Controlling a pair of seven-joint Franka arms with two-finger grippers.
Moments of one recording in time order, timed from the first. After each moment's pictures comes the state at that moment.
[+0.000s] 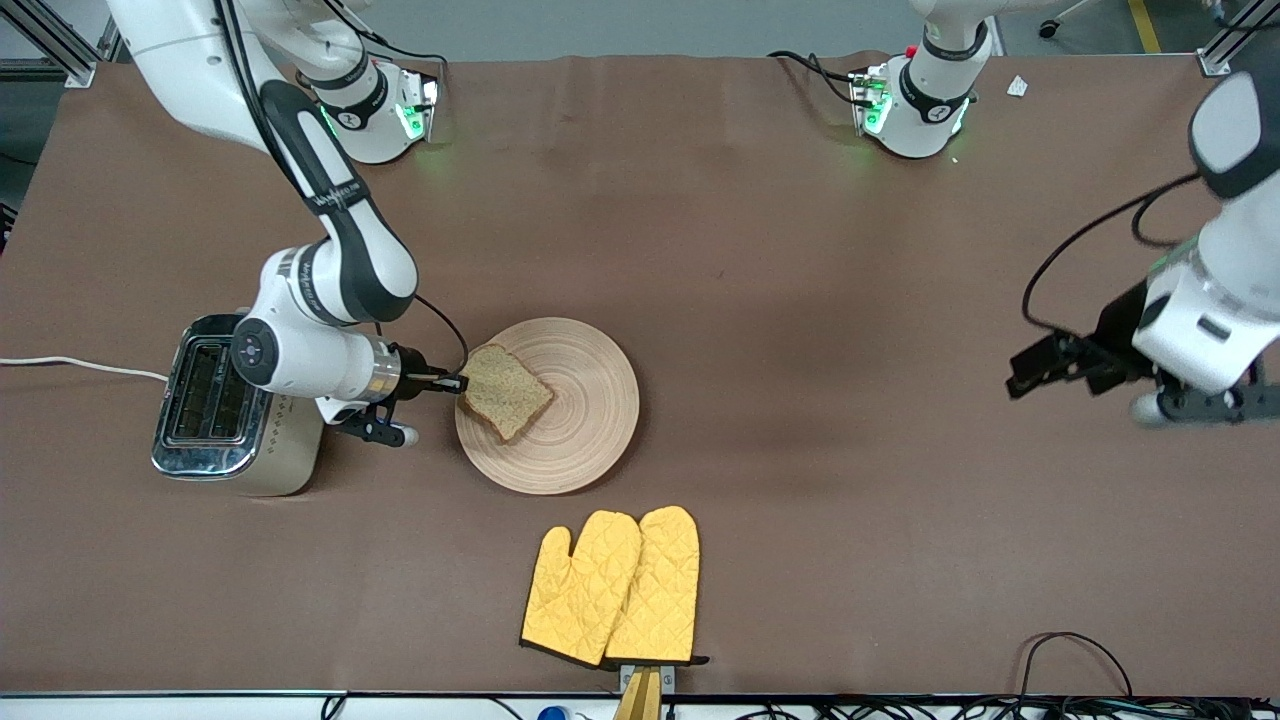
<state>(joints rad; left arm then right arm) 0.09 0.20 -0.26 -1.43 -0.01 1.75 -0.22 0.21 0.43 0.06 -1.89 0.44 2.16 0.24</state>
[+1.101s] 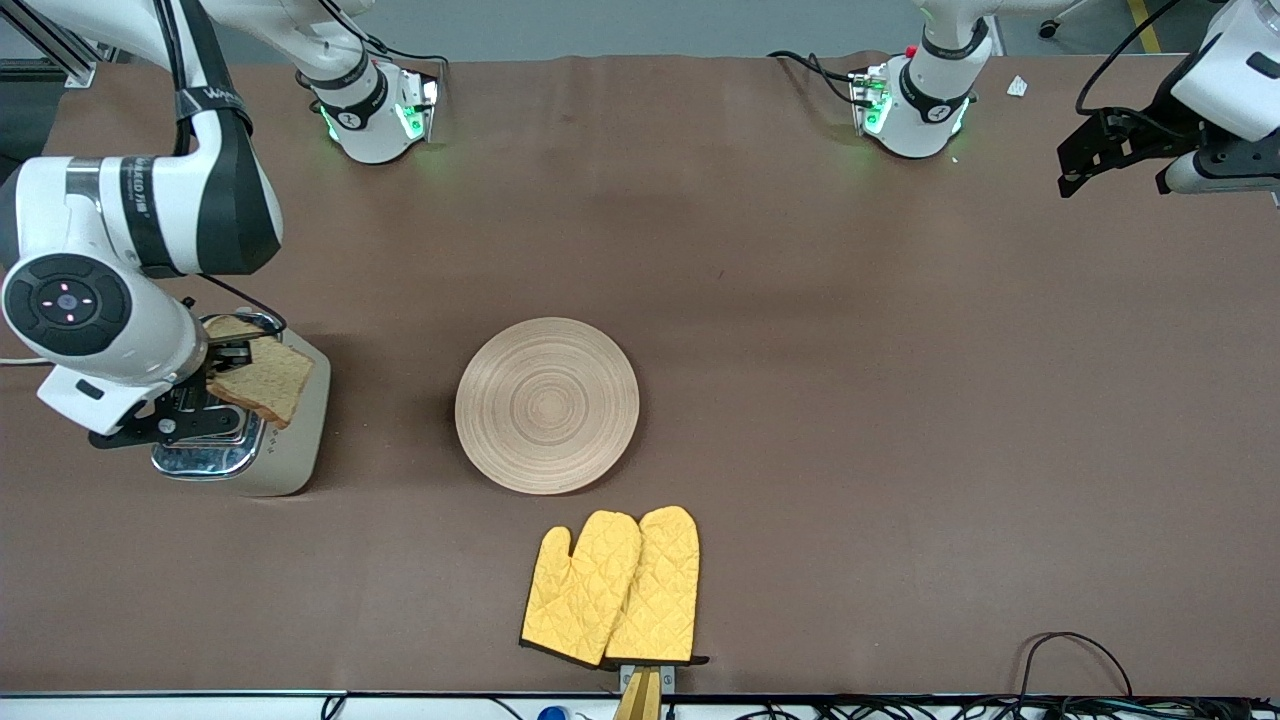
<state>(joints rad) -0.03 -0.13 -0.13 -1.59 0.02 1.43 -0.14 0.14 0.35 0.03 -1.44 -0.45 1.53 -0.05</state>
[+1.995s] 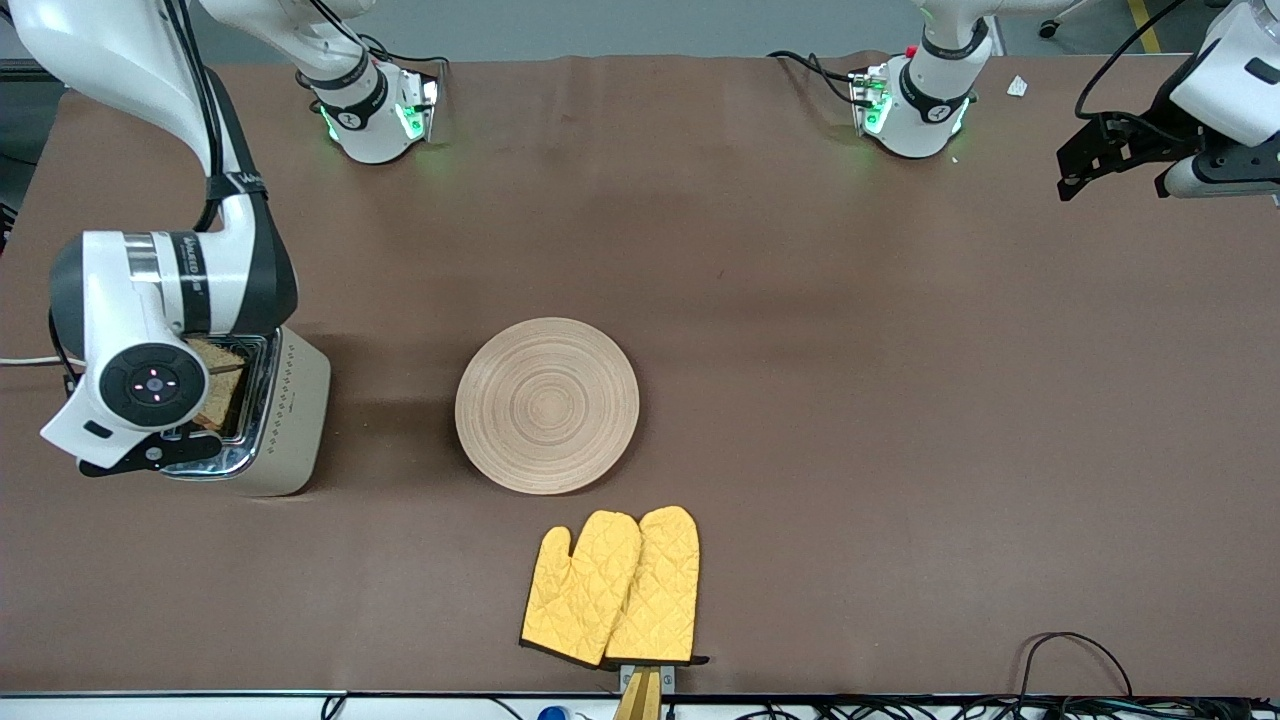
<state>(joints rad) -0.03 -0.13 -0.13 -1.60 0.02 1.44 -0.14 0.11 0.48 0.02 -1.43 -0.67 1.47 0.01</state>
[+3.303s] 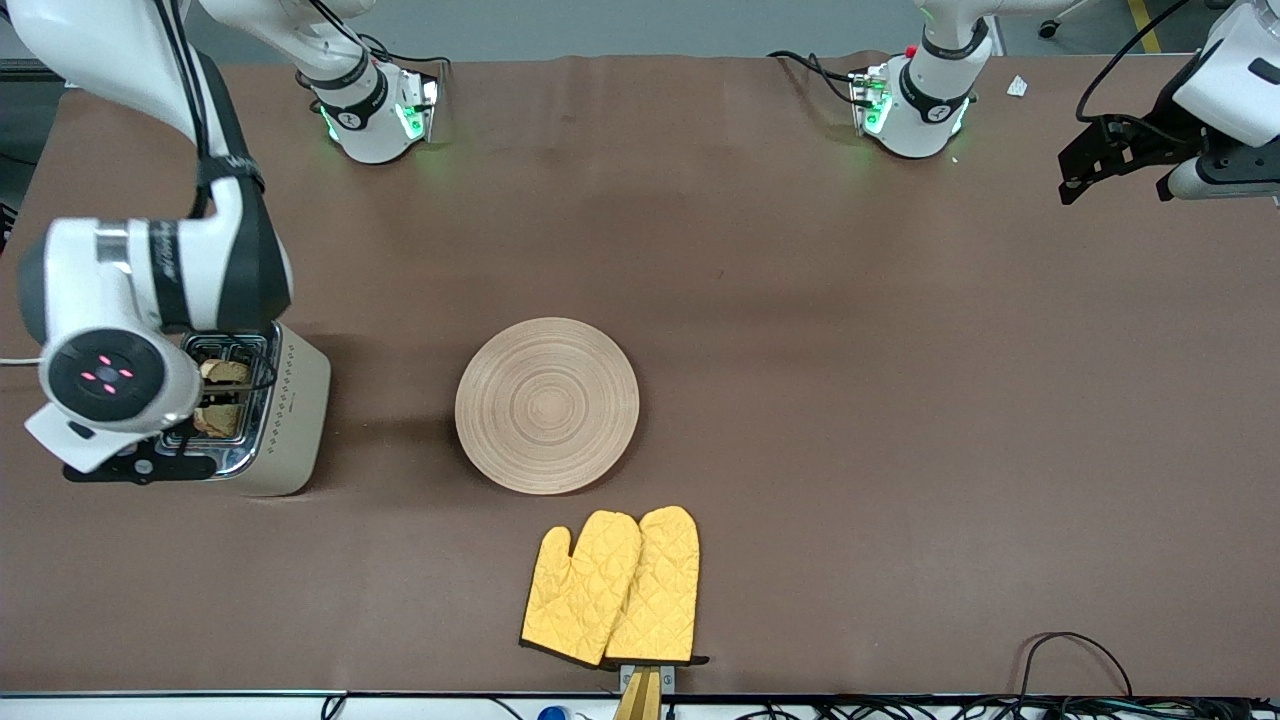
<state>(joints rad) -0.03 -0.13 -0.13 -1.60 0.02 1.45 -0.14 0.12 0.45 0.03 -1.28 -0.41 1.47 0.15</state>
